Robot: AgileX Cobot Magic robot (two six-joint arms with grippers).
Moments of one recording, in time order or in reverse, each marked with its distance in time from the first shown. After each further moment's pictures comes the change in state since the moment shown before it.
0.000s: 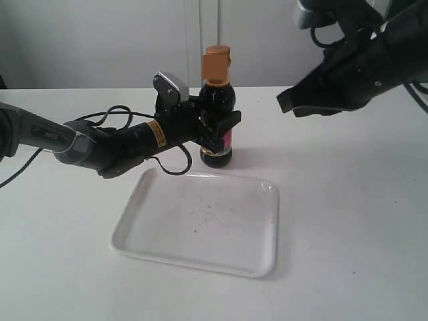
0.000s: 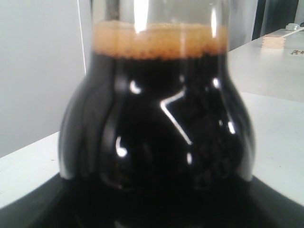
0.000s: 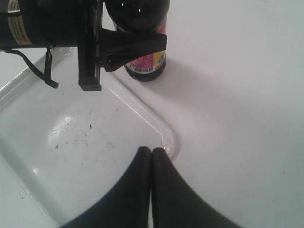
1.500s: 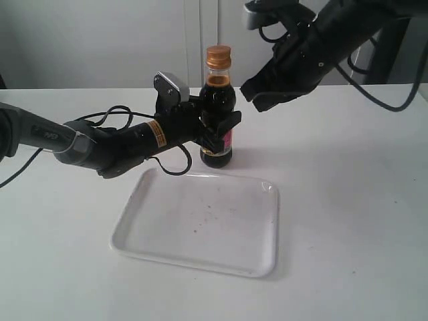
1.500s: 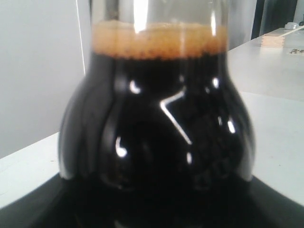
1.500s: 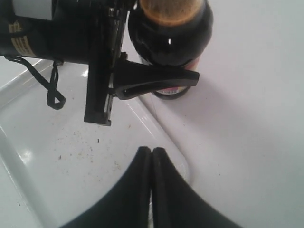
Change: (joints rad) left arm 0.000 0.000 0.000 0.004 0.000 0.002; right arm 0.029 0.312 -0.343 0.028 0.187 -0.100
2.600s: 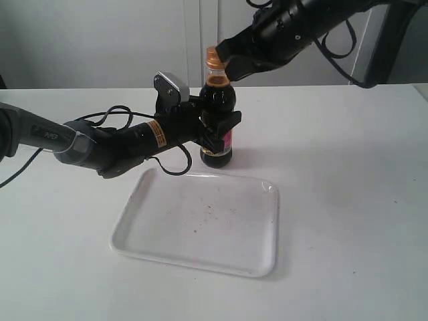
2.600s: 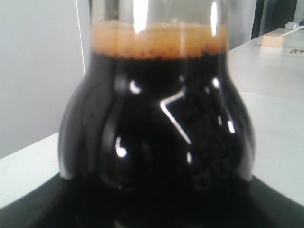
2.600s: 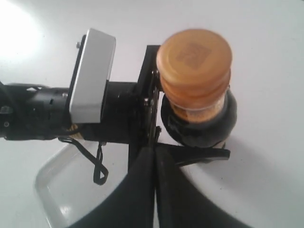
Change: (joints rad) left arm 0.000 0.000 0.000 0.000 -0.002 0.000; right arm 0.001 0.075 -0.150 0.201 -0.021 -0.031
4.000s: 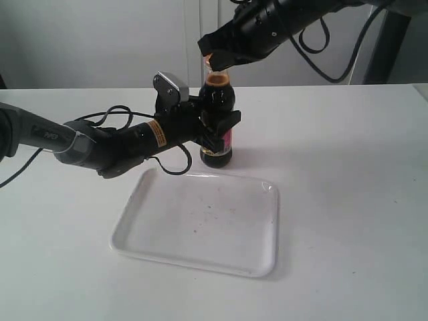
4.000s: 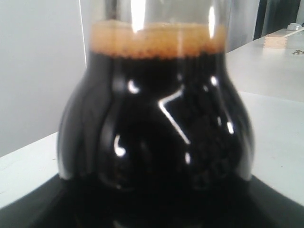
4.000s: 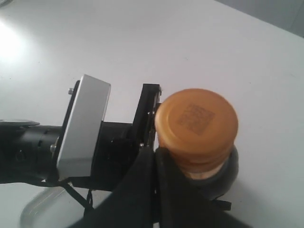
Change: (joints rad) left arm 0.000 0.000 0.000 -0.003 0.006 -0.002; right arm 0.030 0.103 -0.119 0.002 -0.055 -0.002
